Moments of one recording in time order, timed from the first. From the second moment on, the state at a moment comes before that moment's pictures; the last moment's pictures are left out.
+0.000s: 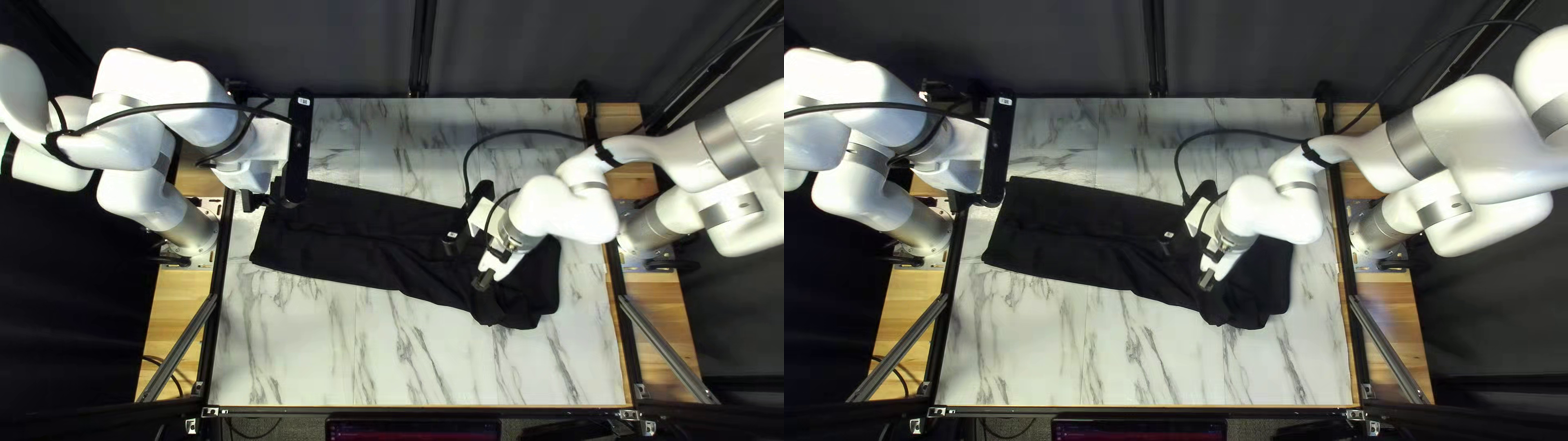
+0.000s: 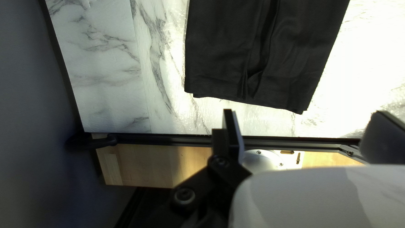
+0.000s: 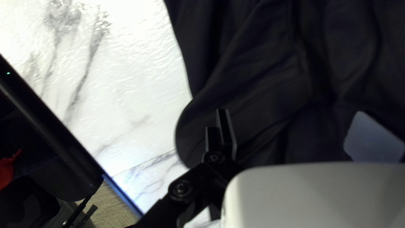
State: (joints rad) left arm -0.08 -0.88 -0.63 0.13 1.45 -0.07; right arm 0.19 -0.08 -0.50 0.45 0.43 0.34
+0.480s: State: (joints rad) left arm -0.08 -0.88 -0.63 0.13 1.45 -0.07; right arm 0.23 -0.02 -0.50 0.60 0.37 0.23
